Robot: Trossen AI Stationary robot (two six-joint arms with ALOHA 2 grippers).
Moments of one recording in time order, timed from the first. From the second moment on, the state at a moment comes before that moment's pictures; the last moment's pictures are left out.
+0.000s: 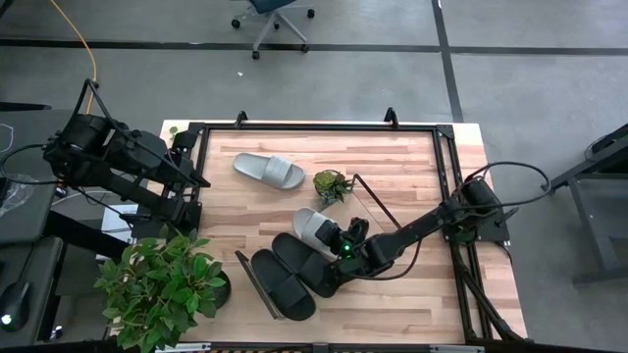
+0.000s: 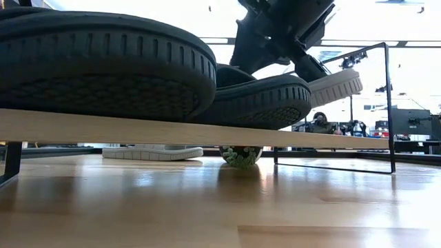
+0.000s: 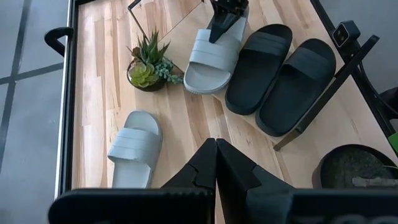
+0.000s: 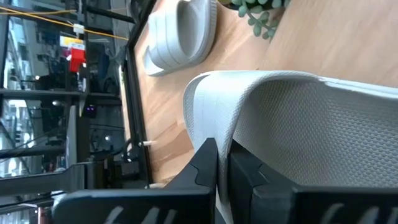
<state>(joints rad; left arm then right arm) -0.11 1.01 1.69 -1.53 -0.14 0.09 0.45 1.92 1.37 -0.52 0.91 2.33</state>
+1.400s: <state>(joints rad) -0.11 1.01 1.69 -1.53 -0.15 0.10 0.49 1.91 1.37 -0.55 0.78 2.36</state>
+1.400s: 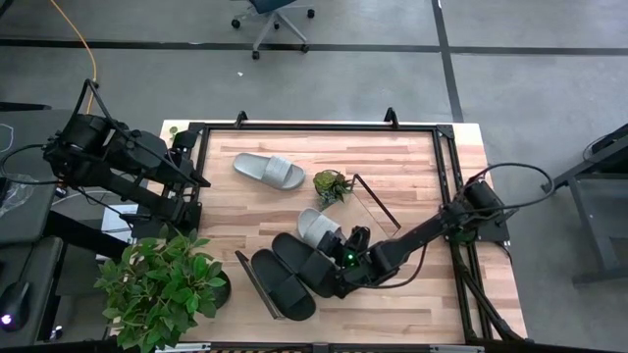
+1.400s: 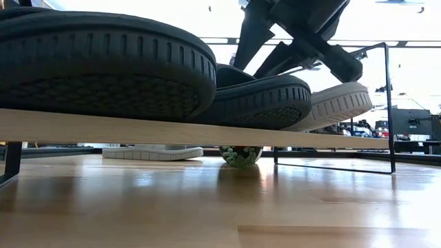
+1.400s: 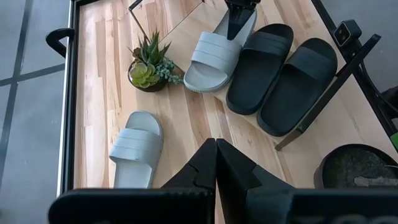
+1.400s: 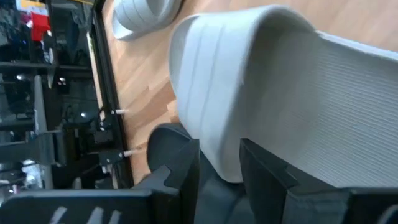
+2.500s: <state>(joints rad) -0.11 1.01 1.69 -1.54 -0.17 0.10 0.63 1.75 1.37 -1.01 0.62 2.32</state>
